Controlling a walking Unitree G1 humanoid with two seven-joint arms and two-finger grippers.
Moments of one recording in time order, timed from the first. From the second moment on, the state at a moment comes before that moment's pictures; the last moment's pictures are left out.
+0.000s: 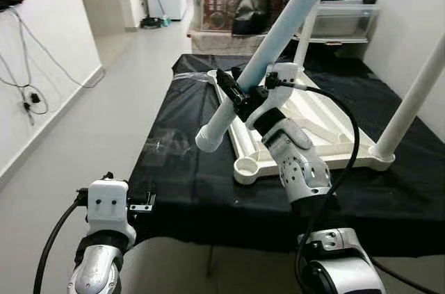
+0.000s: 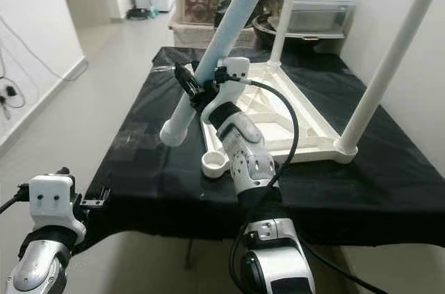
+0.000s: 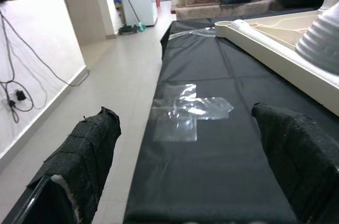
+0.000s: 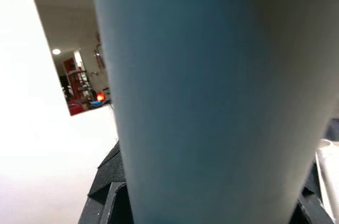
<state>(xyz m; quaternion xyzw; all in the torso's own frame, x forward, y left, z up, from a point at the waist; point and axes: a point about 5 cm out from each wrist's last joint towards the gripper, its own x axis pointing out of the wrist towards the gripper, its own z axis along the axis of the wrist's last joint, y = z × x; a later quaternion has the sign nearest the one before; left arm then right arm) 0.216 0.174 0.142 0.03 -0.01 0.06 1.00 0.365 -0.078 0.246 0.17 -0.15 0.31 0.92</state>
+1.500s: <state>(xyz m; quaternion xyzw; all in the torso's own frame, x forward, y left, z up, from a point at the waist) 0.202 0.141 0.127 0.00 0.03 -0.01 1.00 0.388 -0.096 0.260 0.09 -0.13 0.41 0.90</state>
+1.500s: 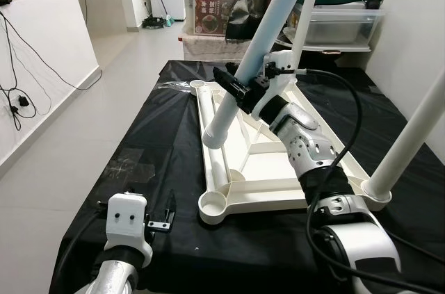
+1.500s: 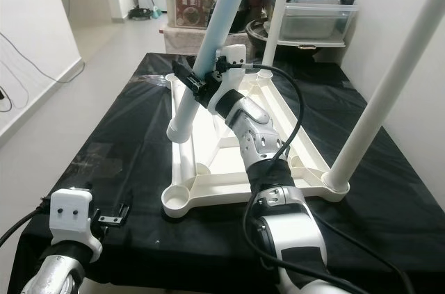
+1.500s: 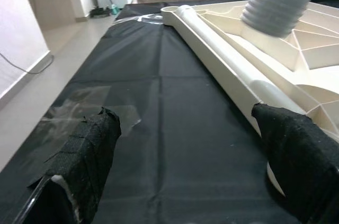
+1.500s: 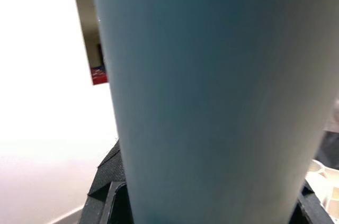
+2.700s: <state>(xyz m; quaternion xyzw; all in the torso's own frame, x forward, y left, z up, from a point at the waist) 0.159 0.101 0.142 -0.03 0.02 -0.12 0.99 0.368 -0.080 0.279 0.02 -0.05 0.75 0.65</state>
